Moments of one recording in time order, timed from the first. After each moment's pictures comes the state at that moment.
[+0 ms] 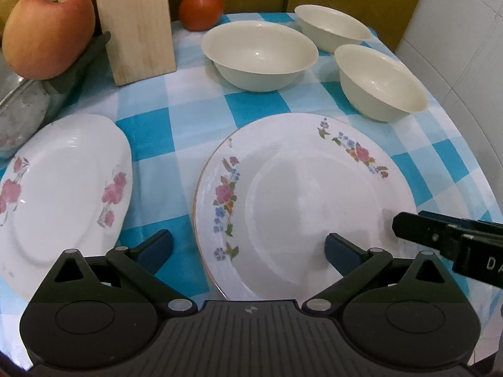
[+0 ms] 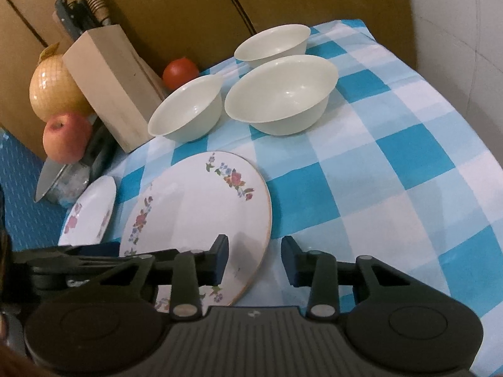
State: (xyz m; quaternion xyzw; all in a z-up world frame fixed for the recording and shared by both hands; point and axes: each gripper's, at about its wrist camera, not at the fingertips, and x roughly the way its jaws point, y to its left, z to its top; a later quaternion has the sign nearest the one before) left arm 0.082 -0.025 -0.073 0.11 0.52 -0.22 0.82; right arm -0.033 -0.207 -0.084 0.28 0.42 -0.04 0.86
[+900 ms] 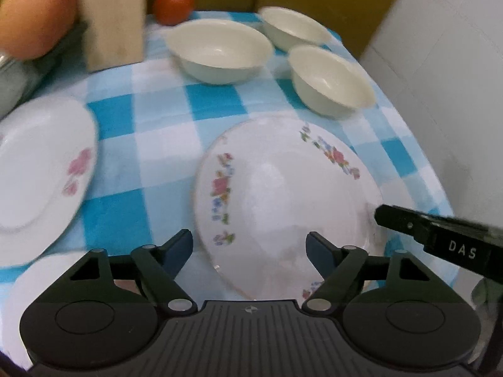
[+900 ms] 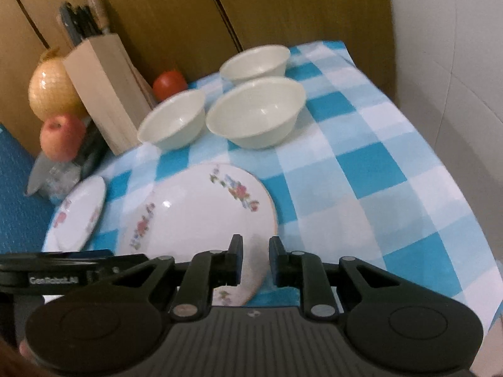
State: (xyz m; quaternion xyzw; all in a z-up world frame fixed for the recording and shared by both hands) left arm 0.059 -0.016 -0.058 0.05 0.53 -0.27 0.80; right arm -0.063 -0.215 -0.059 0.23 0.41 -0.07 0.88
